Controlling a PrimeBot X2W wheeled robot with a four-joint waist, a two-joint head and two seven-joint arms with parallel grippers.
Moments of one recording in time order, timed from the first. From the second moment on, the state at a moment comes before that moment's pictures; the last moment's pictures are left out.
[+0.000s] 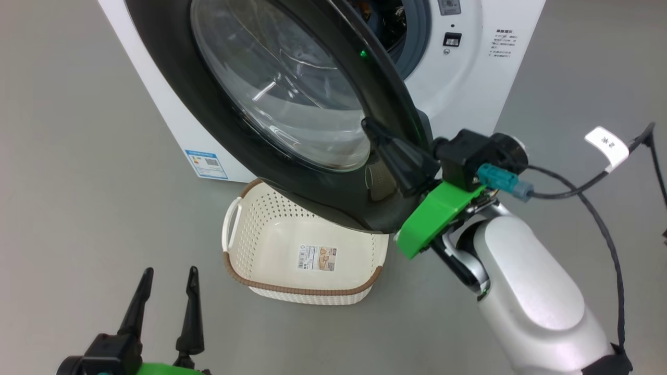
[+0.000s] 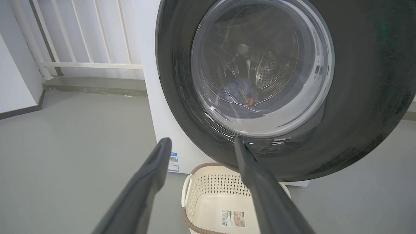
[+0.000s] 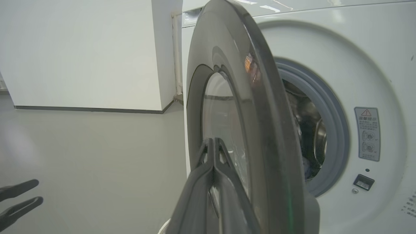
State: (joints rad) left arm -0.01 0.17 -0.25 0.04 -0.33 0.11 -0.25; right arm -0.63 -0.07 0.40 0.25 0.25 0.12 -0.03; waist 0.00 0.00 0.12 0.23
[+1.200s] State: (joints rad) left arm -0.10 0.13 -0.24 0.03 -0.31 0.09 -0.25; right arm -0.95 -0.13 0.33 0.59 0.26 0.13 -0.11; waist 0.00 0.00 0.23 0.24
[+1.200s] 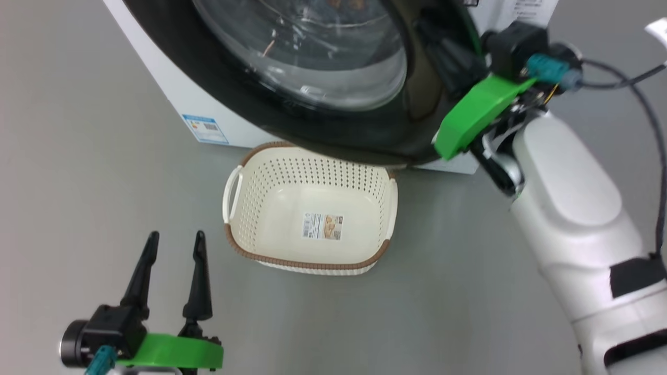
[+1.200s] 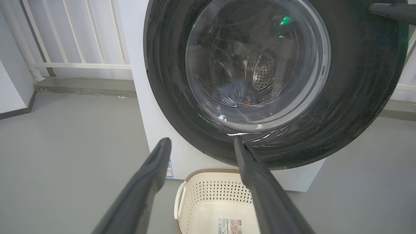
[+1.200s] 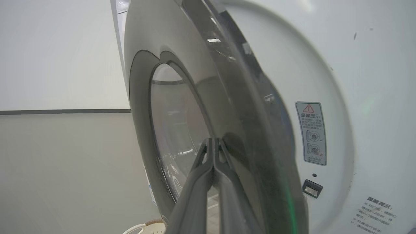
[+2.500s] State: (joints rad) left arm -0.20 0.04 -0.17 0.06 -0.24 0.00 -0.25; right arm -1.23 -0.15 0.23 0.91 0.22 0.13 -0.25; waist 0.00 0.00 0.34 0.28
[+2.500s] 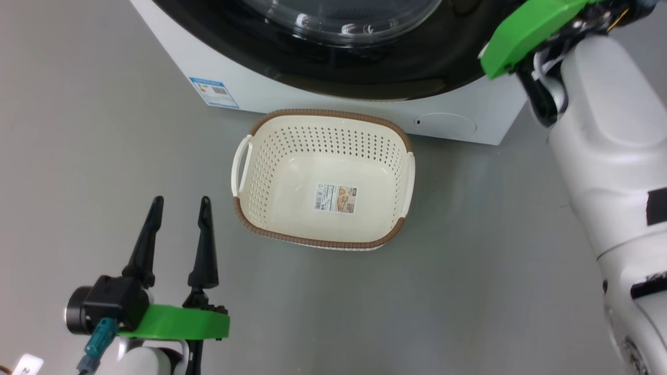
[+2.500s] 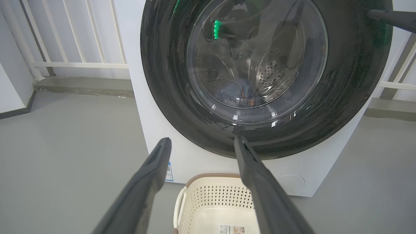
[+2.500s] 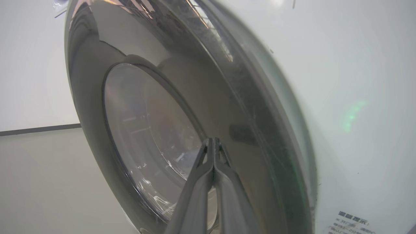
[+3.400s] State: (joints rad) left arm -0.10 0.05 -0.15 0.09 -0.22 -0.01 -0.25; right arm -0.54 -0.14 0.12 0.47 0.24 0.13 -0.26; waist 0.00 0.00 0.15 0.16
